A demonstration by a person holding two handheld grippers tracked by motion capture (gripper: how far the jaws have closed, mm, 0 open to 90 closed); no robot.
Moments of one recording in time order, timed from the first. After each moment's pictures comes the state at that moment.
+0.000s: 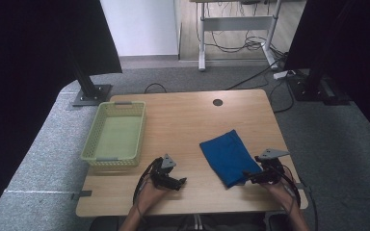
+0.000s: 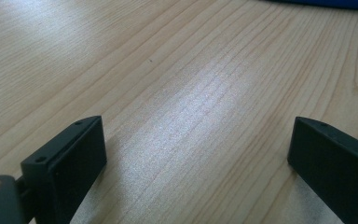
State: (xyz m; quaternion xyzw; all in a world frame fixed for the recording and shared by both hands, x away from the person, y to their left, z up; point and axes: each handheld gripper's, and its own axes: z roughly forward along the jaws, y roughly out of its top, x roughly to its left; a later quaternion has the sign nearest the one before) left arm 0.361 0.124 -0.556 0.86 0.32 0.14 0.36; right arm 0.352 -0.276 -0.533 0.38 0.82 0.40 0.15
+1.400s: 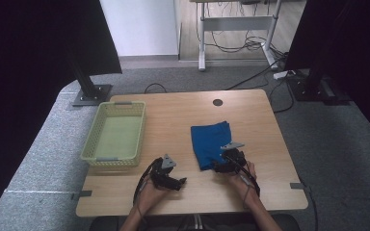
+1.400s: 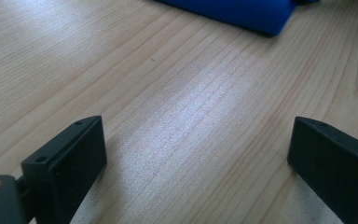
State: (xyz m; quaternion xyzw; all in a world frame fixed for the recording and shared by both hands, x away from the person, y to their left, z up) left arm 0.359 0.124 -0.556 0.86 0.33 0.15 0.36; right arm 0.395 -0.156 -0.549 0.47 0.80 0.32 0.18
